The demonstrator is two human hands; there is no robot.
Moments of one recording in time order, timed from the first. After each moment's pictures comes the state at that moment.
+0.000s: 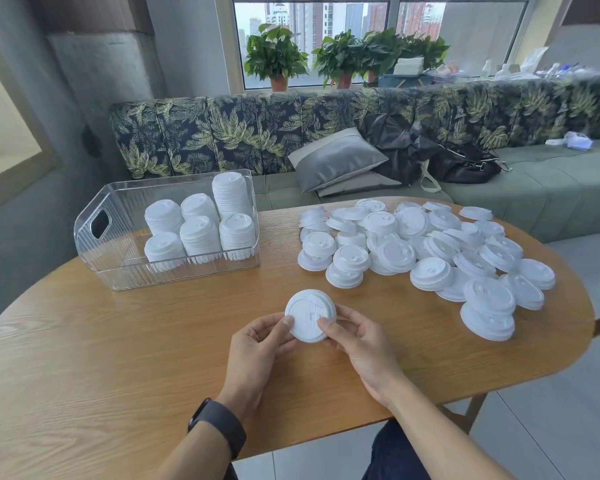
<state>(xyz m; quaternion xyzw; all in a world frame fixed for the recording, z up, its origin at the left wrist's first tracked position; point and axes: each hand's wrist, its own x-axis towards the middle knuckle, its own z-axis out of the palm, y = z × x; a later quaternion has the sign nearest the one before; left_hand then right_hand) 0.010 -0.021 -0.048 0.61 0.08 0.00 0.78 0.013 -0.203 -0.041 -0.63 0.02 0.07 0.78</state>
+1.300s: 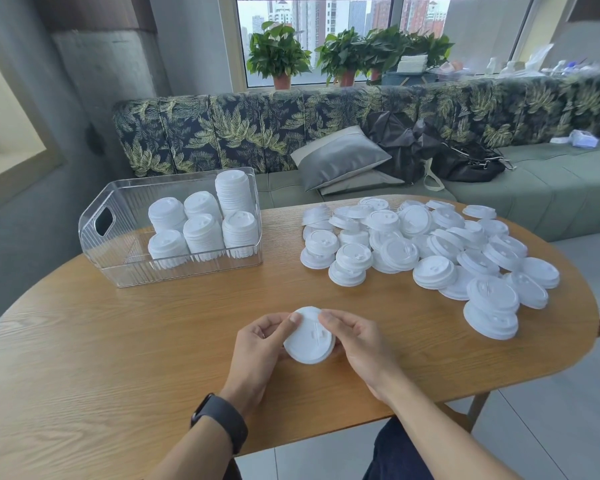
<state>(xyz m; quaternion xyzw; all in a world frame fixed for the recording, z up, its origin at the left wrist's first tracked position) 0.004 -0.022 -0.036 0.64 0.07 -0.03 0.77 0.009 -0.197 -0.033 -0.68 0.00 0.08 0.73</state>
